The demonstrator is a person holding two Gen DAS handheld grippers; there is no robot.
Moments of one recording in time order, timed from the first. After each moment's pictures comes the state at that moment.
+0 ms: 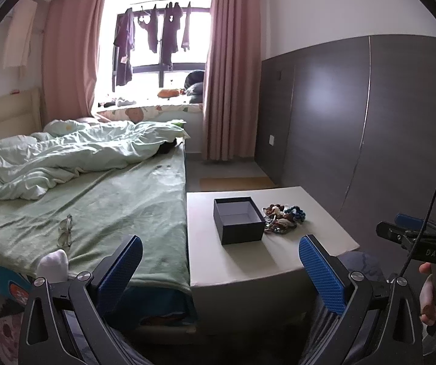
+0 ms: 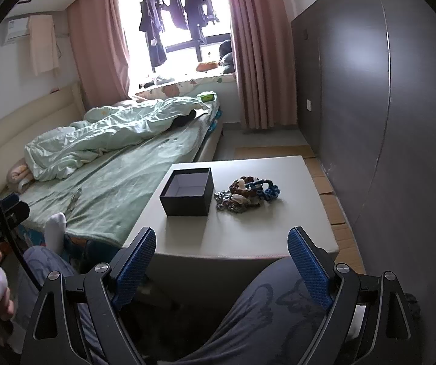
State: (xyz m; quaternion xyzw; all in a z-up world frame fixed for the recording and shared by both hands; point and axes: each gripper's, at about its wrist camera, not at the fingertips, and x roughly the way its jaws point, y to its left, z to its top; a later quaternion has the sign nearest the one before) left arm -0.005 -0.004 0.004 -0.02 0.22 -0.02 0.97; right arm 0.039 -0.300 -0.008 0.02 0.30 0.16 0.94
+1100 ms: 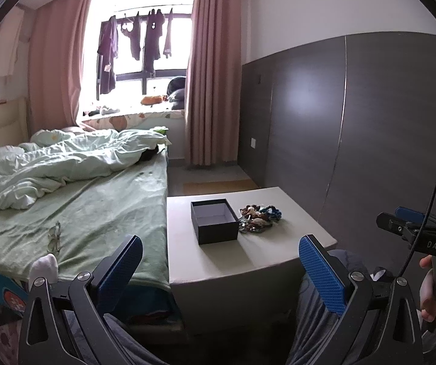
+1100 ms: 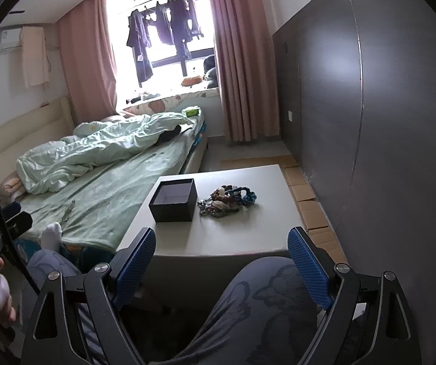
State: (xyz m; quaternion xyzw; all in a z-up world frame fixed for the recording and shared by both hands) left arm -0.033 -0.034 0.015 -0.01 0.21 -0.06 0.98; right arm -0.009 -0.331 0.012 0.04 0.27 0.12 0.96
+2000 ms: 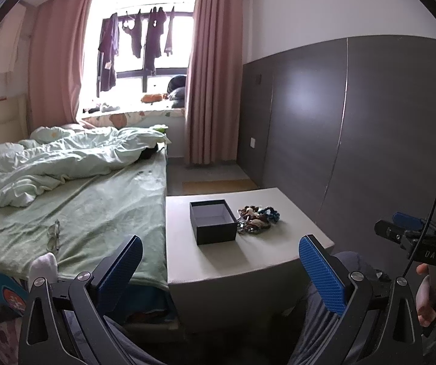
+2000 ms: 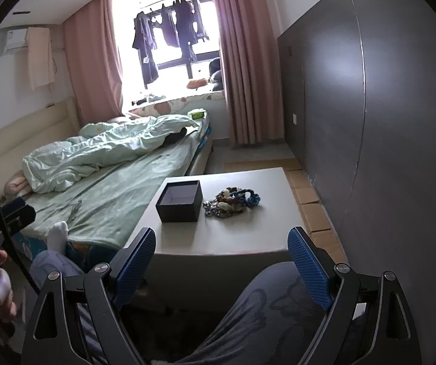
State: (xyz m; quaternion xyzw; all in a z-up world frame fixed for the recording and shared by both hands) left arm -0.021 -0.031 0.015 -0.02 0.22 -0.06 0.97; right arm -0.002 -0.328 0.008 0.04 0.27 0.14 0.95
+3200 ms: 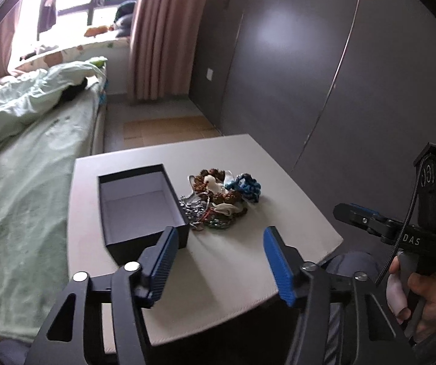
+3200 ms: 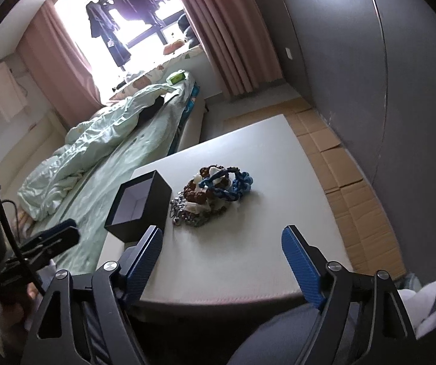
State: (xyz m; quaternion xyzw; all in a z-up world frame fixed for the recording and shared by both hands) left arm 0.201 -0.092 -0.069 -0.03 0.38 -0.19 0.90; right arm 0.197 -0.364 -0.090 0.16 0.38 0.16 0.90
